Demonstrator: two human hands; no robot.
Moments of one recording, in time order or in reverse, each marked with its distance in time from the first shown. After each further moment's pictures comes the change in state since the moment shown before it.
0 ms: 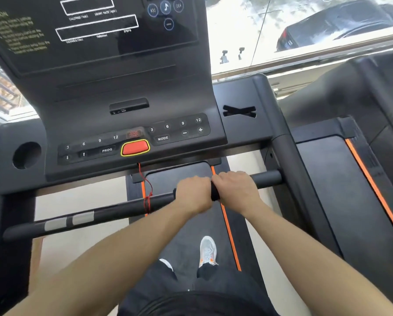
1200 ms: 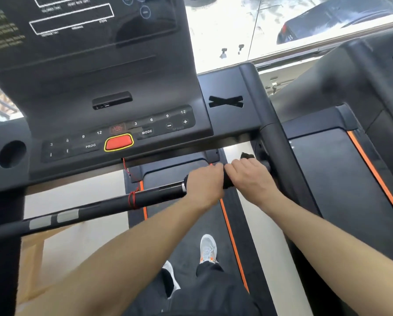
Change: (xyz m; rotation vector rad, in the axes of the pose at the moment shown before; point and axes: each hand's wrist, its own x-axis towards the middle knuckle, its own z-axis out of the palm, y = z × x) left_hand 0.021 0.057 0.019 0.003 0.301 0.092; right_hand -0.042 0.058 0.017 -0.207 0.187 -0.045
